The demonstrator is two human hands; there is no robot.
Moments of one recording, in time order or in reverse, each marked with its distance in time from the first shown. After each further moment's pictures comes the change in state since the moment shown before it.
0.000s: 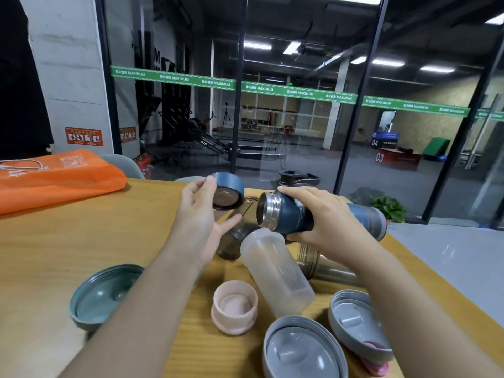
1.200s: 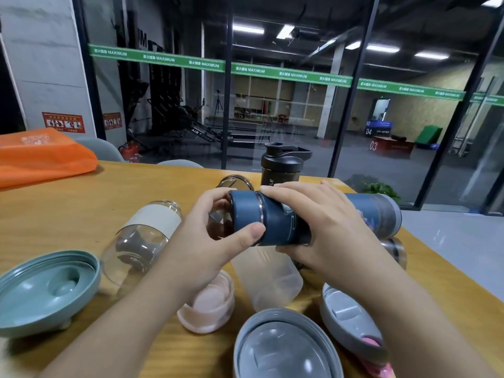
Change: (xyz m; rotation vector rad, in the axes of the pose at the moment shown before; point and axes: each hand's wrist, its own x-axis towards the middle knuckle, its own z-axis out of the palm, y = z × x) left_hand -0.019 -0.065 -0.020 0.768 -0.345 0.274; right_hand -0.042 0.009 0.027 0.025 0.159 -0.153
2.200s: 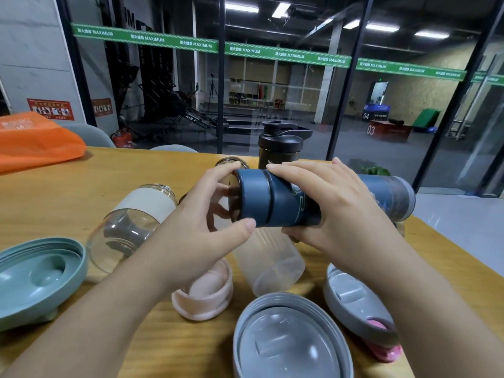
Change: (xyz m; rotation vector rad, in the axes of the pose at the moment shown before) left_hand 0.000 -0.001 -0.006 0.162 -0.156 0.032; right_hand -0.005 0.003 0.000 -0.029 -0.001 0.038
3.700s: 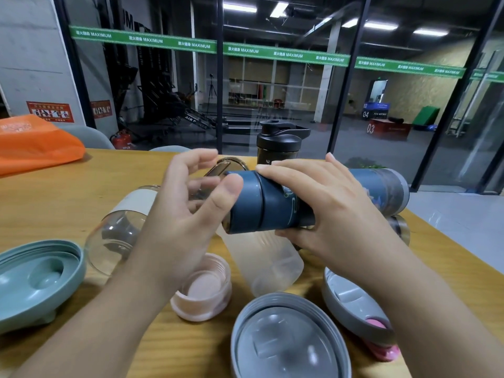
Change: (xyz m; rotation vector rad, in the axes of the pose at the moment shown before) left_hand 0.000 0.008 0.003 -0.224 0.281 0.125; right_hand 0.000 -0.008 -0.001 -0.014 0.004 -0.062
